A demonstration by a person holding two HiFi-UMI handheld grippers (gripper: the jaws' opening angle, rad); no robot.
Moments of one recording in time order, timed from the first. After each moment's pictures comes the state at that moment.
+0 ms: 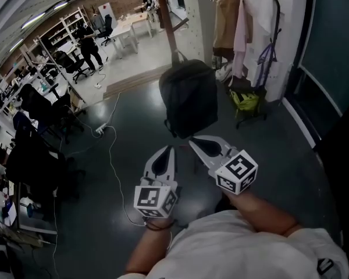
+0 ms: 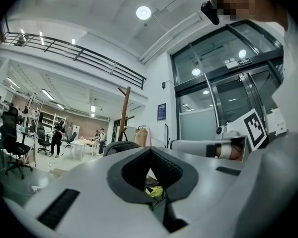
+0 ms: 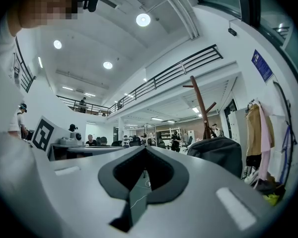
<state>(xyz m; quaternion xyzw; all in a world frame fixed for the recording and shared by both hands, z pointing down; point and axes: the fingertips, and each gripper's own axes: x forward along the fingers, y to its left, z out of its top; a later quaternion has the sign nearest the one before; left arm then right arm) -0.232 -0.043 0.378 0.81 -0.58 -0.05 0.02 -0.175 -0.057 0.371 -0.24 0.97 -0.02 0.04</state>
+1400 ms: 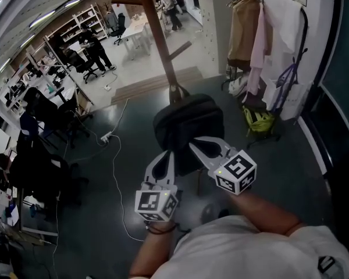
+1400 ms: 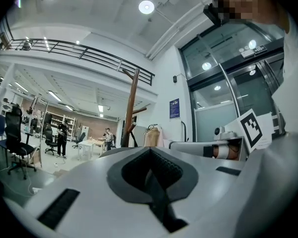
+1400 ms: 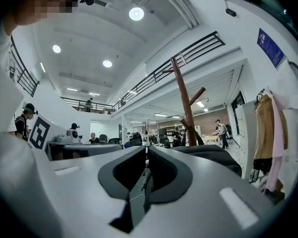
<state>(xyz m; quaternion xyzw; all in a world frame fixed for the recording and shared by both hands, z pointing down) -0.228 -0.294 0.378 0.77 -0.63 -0.05 0.02 -0.172 -0.323 0.375 -0.19 0.98 -0.03 0.02</state>
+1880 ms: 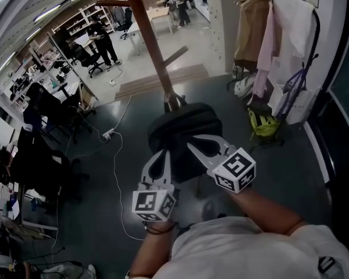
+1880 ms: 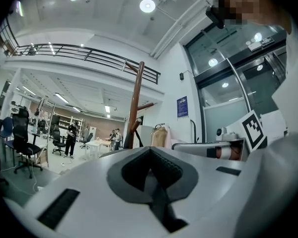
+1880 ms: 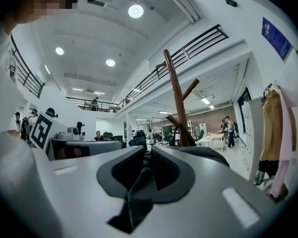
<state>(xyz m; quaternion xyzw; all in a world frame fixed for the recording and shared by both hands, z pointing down) -0.225 -0.363 0.380 0.74 -0.66 -0.06 0.02 -0.165 -0.396 0.383 -0.15 0.99 -0.03 0.00</state>
